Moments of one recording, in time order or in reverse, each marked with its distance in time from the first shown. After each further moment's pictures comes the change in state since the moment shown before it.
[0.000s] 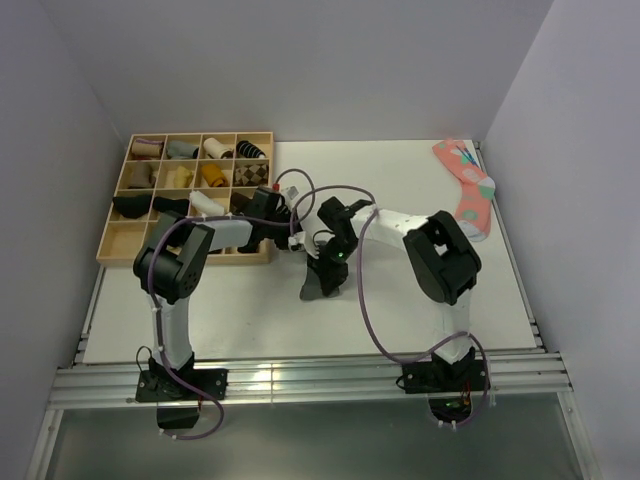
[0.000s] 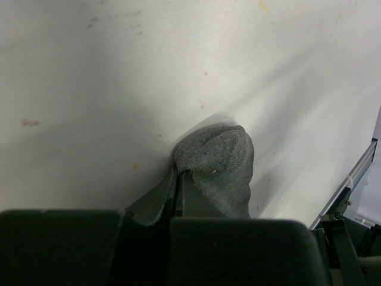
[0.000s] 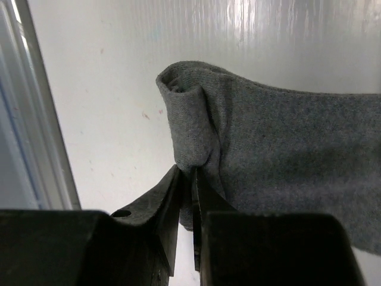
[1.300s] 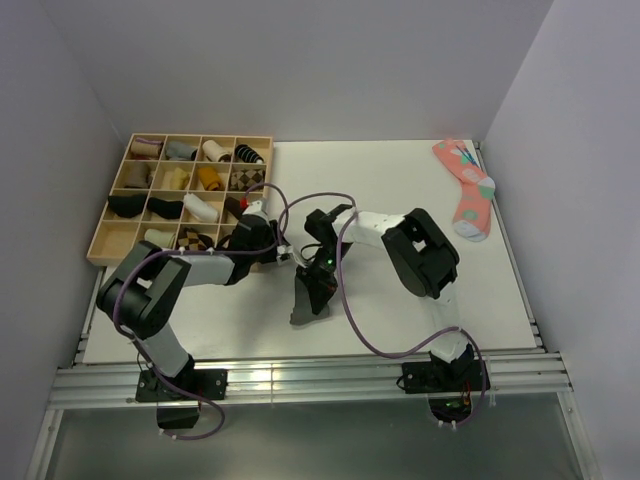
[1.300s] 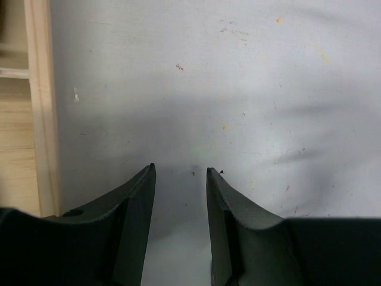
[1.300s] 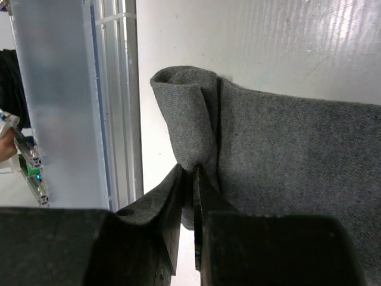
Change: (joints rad) left arm -0.067 -0.319 -0.442 0.319 -0.495 -0.064; right arm 0.048 0.164 0.121 -0.184 -0.224 -0.006
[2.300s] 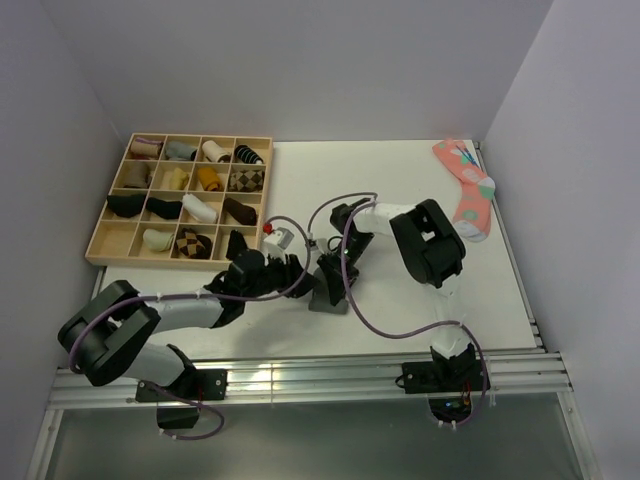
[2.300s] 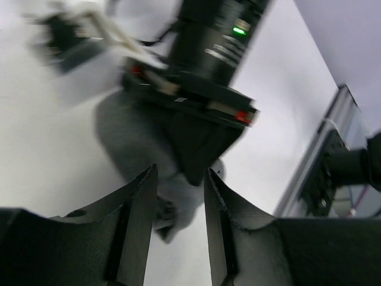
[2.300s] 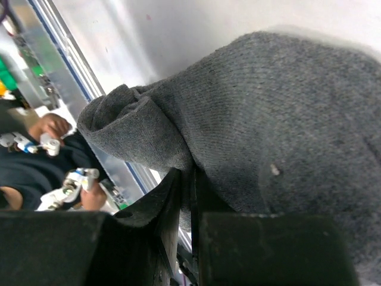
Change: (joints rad) left arm -0.196 -0.279 -0.276 0.277 0.254 0.068; right arm -0.166 0.046 -0.040 -0.015 0.087 0.341
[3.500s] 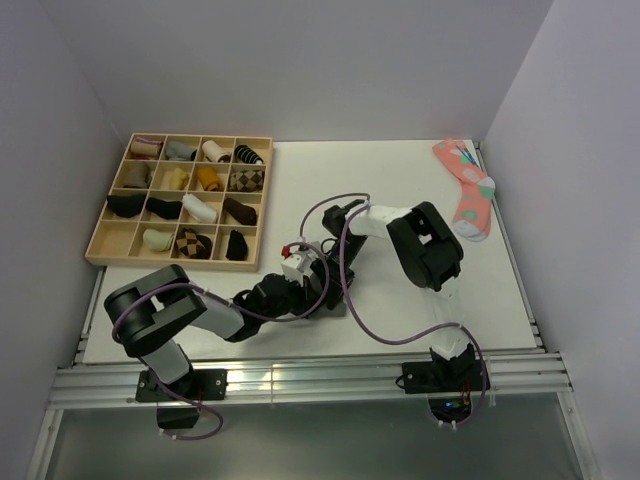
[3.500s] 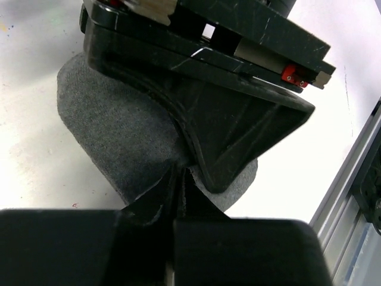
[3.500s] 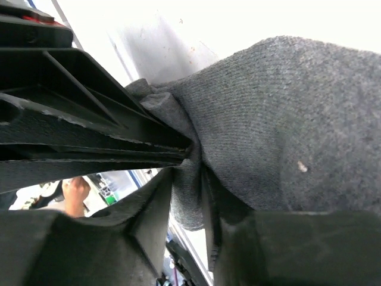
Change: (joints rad) left arm -0.235 0.235 -0.048 0.214 -0.235 -0.016; right arm 0.068 -0.020 0.013 -0.012 0.035 -0.026
